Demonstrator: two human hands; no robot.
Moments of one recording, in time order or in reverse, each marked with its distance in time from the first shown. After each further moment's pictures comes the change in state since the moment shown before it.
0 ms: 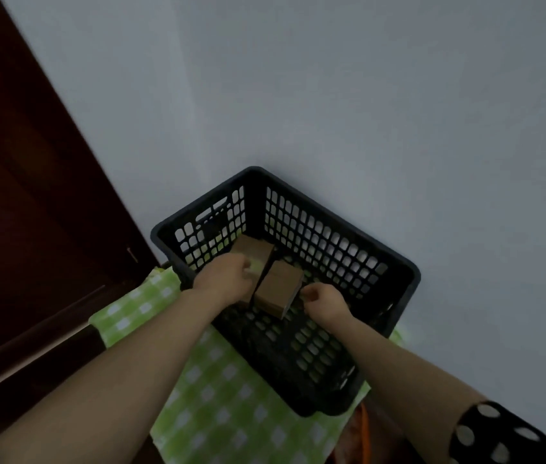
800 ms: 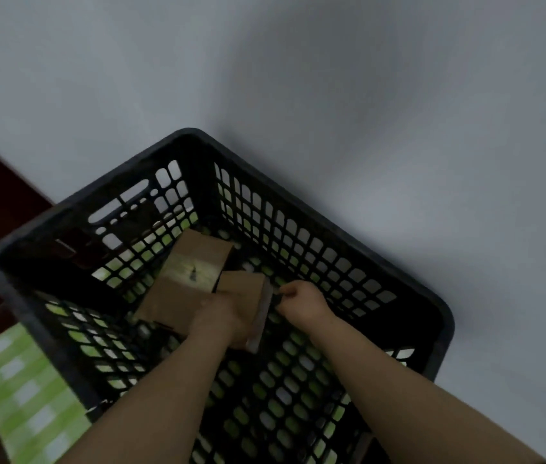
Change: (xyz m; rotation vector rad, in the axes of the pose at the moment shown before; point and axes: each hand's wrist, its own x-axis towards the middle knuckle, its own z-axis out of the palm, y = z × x) left_hand 0.176 0.023 0.171 -0.139 -0.378 -0.414; right_hand 0.159 0.044 -0.014 0.208 -0.141 0.144
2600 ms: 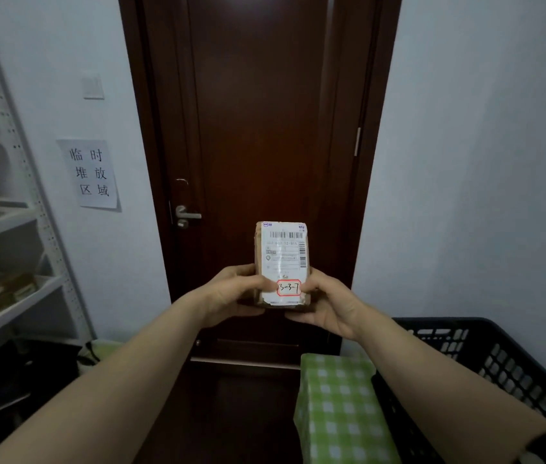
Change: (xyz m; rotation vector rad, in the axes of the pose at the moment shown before) left_hand -0.561 -0.391 -0.121 -1.283 0.664 0.384; right_hand -0.467 -0.205 0.258 0.251 -1.035 -0.689
